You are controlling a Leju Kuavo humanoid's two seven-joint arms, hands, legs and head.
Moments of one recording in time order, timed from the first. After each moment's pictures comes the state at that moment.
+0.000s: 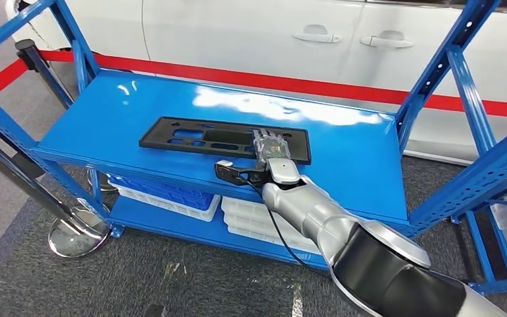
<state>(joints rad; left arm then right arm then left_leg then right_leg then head) -0.18 -0.10 -1.03 -0.23 0.88 0.29 -0.22 -0.98 0.14 1.10 -0.35 0.67 -0.04 0.26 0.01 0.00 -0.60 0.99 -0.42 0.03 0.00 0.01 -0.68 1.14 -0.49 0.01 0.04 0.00</state>
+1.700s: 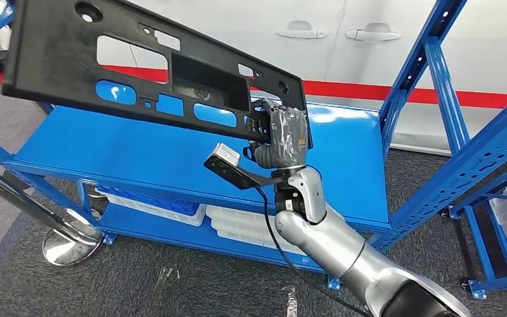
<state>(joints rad) -0.13 -0.07 -1.01 -0.23 0.94 0.37 -0.40 -0.58 -0.11 0.86 -1.48 0.83 -0.56 0.11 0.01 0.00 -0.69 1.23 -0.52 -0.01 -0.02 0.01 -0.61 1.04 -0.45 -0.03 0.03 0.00</state>
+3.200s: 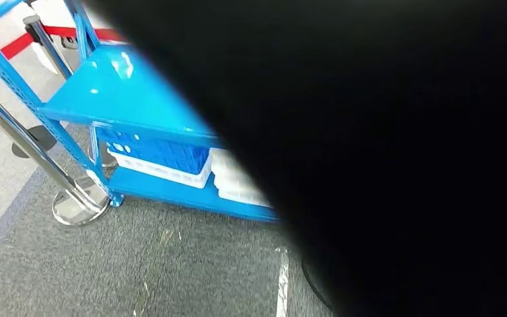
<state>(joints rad) -0.14 0.00 -0.99 -0.23 0.92 0.32 -0.33 -0.41 -0.25 0.81 -2.06 0.33 -0.38 -0.06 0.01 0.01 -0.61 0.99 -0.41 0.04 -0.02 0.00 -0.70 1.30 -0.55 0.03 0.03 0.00</state>
